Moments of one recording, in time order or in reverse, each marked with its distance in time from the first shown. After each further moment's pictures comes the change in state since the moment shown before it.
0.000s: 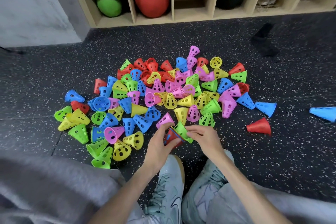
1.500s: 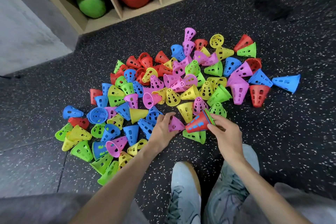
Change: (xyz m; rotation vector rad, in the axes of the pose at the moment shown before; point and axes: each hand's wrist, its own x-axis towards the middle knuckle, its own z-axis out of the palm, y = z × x) left_hand 0.112 -0.054 0.005 0.506 -0.280 -0.055; right_hand 0.019 0.049 0.002 0.122 0.408 0.140
